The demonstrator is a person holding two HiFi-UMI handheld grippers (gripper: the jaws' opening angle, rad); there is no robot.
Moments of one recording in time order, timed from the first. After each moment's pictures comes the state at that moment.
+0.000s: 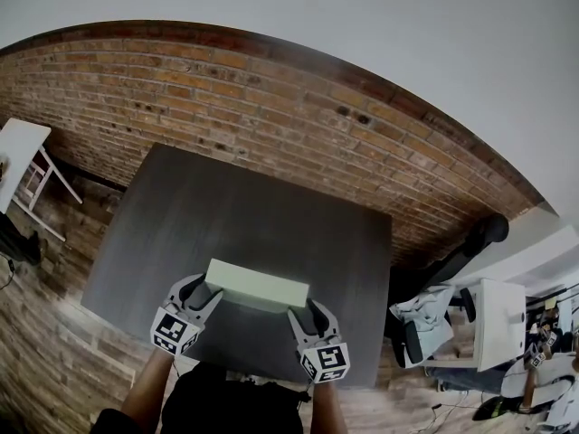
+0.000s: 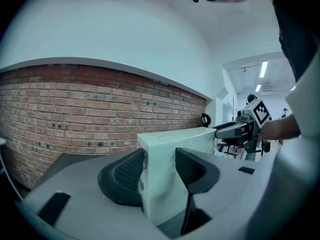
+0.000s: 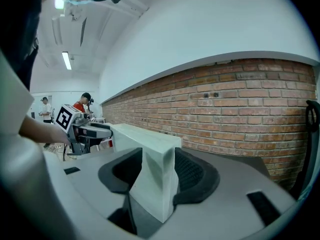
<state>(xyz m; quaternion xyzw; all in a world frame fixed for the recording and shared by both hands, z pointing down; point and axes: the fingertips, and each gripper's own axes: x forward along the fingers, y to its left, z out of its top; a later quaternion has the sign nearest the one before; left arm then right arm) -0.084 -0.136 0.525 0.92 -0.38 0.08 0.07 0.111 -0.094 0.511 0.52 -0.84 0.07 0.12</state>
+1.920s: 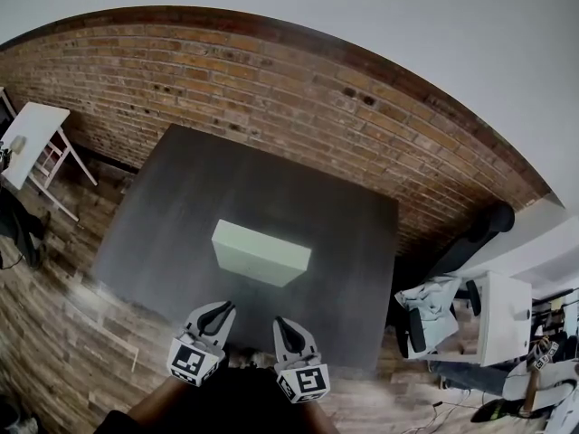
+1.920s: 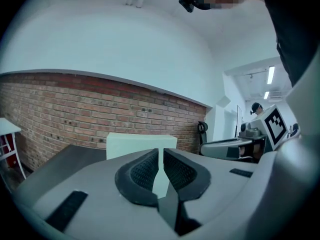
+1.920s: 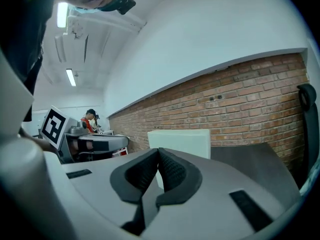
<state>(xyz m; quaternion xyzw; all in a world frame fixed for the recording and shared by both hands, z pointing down) -0.042 0.017 0.482 0.90 -0.42 0.05 0.09 0.056 0.037 0.483 0.49 -0.86 0.10 0.05</state>
